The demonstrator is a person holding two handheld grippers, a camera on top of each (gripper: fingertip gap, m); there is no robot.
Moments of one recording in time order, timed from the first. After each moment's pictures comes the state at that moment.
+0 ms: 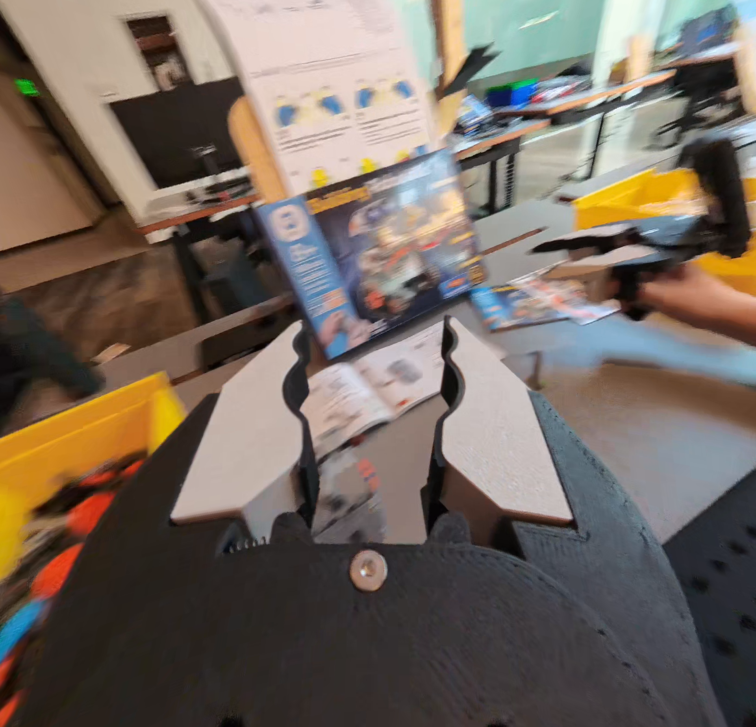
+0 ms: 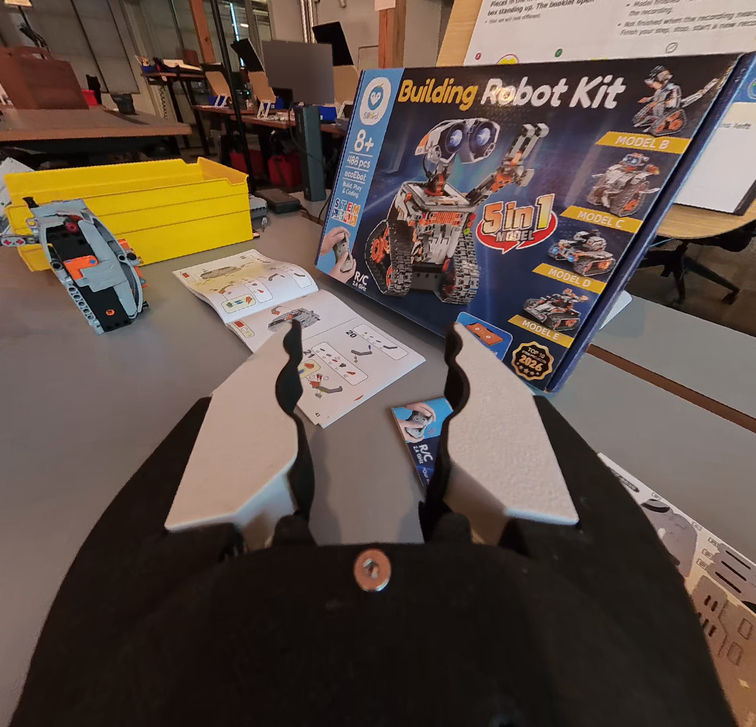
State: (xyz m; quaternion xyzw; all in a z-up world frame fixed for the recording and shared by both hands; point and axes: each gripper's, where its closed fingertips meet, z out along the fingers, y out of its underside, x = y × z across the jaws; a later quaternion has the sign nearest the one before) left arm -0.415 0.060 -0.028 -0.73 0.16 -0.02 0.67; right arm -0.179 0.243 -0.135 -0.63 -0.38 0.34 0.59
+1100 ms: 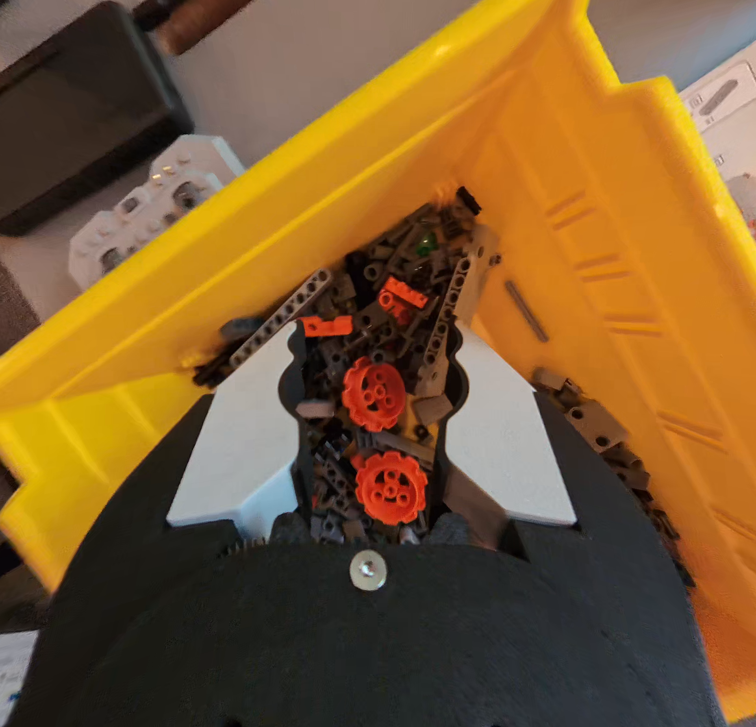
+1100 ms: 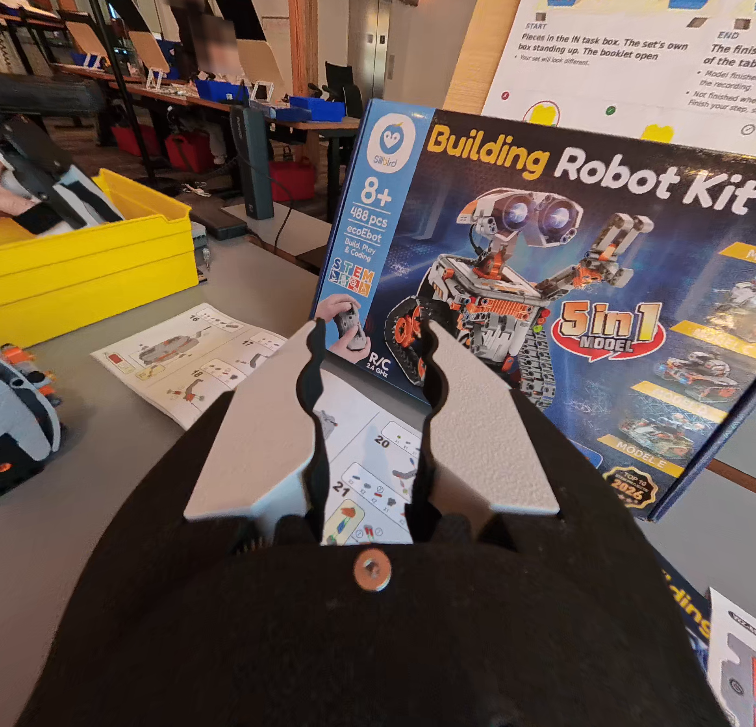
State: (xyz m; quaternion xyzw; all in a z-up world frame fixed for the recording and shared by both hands) left arm -0.713 0.214 -0.232 -0.96 0.17 -0.01 0.22; right arm -0.312 0.259 -0.107 -0.67 -0.34 0.24 0.62
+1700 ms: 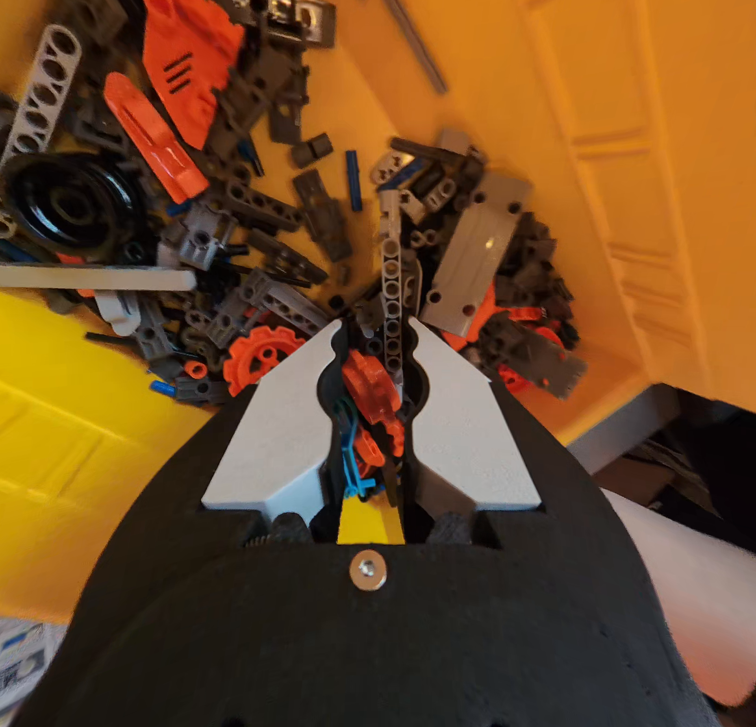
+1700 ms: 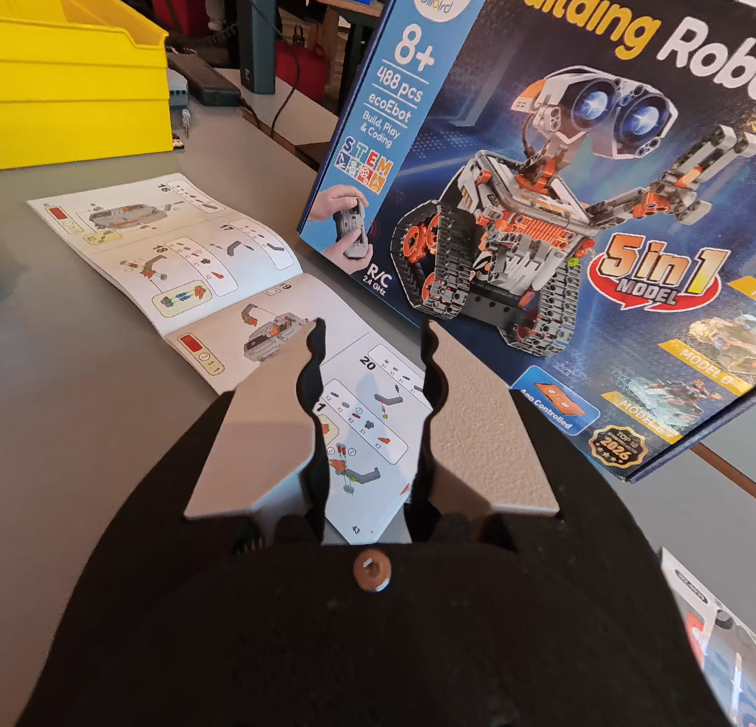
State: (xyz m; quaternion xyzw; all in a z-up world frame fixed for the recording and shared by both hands) left arm -0.702 0.102 -0.236 -0.96 0.23 -0.13 0.02; right arm -0.301 0.258 -0.168 -0.68 -0.43 0.16 0.57
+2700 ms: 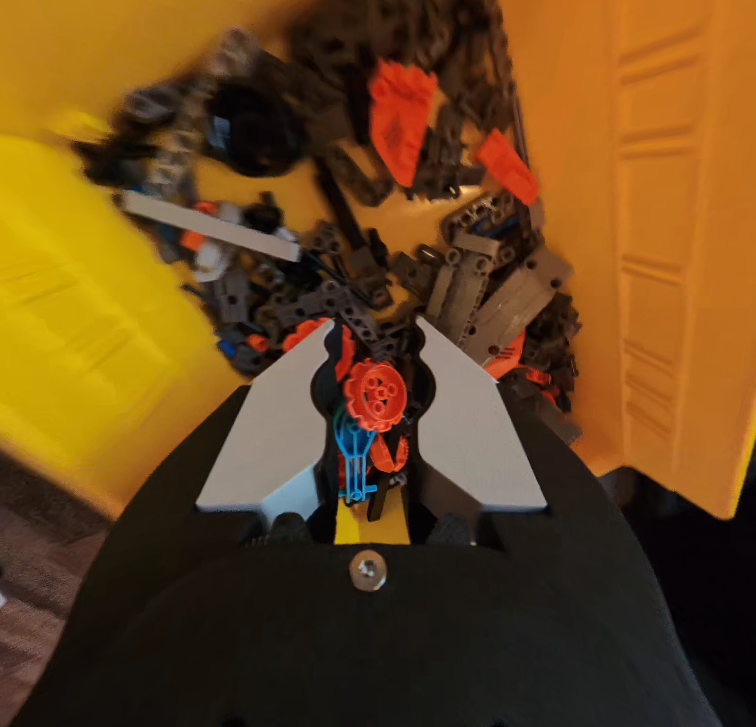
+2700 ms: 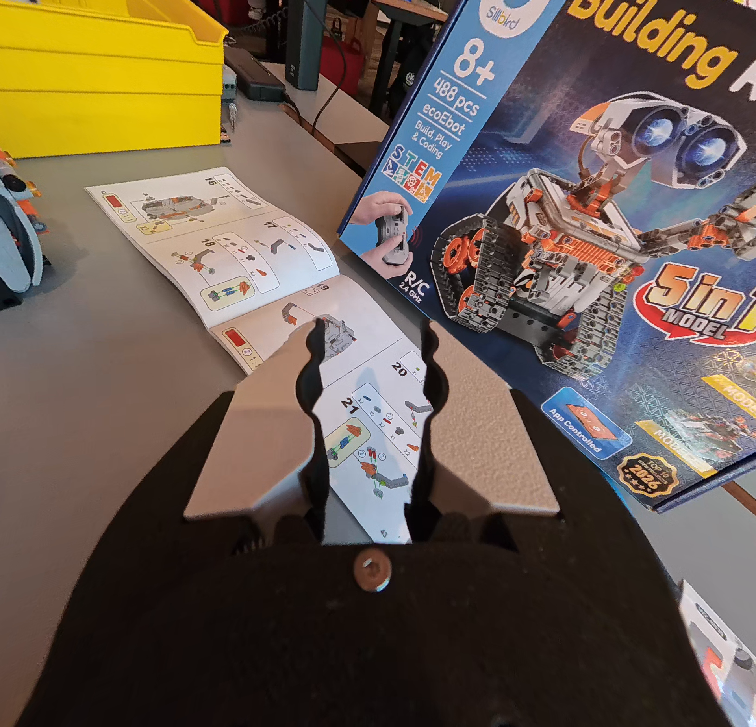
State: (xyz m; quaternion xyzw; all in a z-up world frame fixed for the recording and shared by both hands) left arm -0.728 0.131 -0.226 -0.99 0.08 -0.09 0.05; right arm -0.316 0.239 -0.169 -0.67 -0.47 0.17 0.56
